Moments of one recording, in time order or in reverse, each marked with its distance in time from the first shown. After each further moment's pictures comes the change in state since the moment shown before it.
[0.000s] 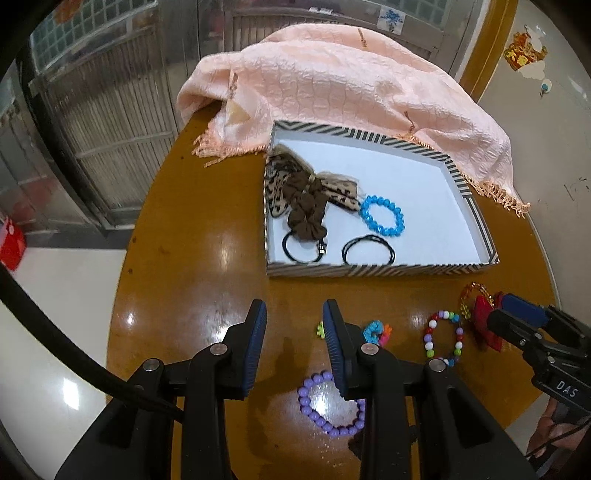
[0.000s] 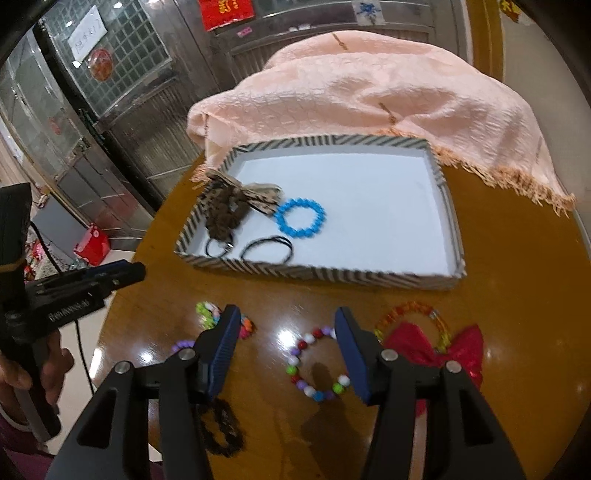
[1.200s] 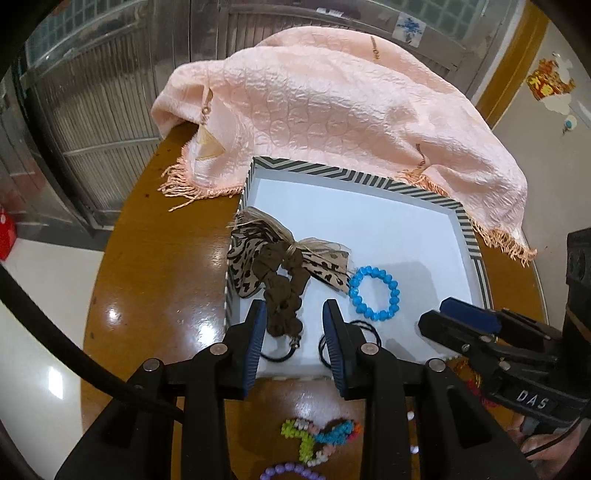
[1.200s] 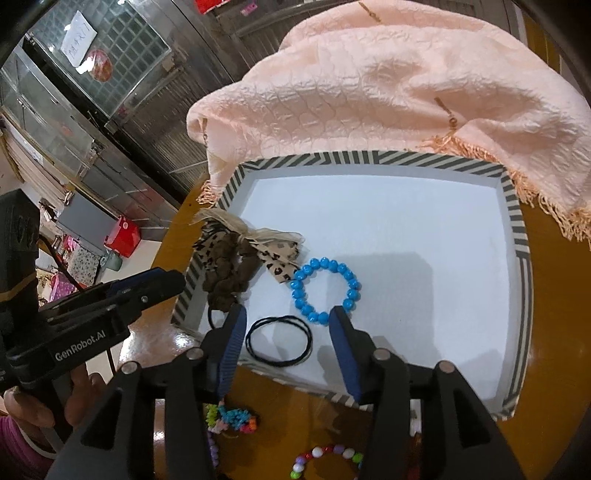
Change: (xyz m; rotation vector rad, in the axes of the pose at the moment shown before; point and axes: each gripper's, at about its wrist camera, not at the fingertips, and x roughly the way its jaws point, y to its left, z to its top) left arm 0.042 -0.020 0.086 -0.050 -0.015 -0.019; right arm 0.083 -0.004 0.109 -0.003 0.082 0.176
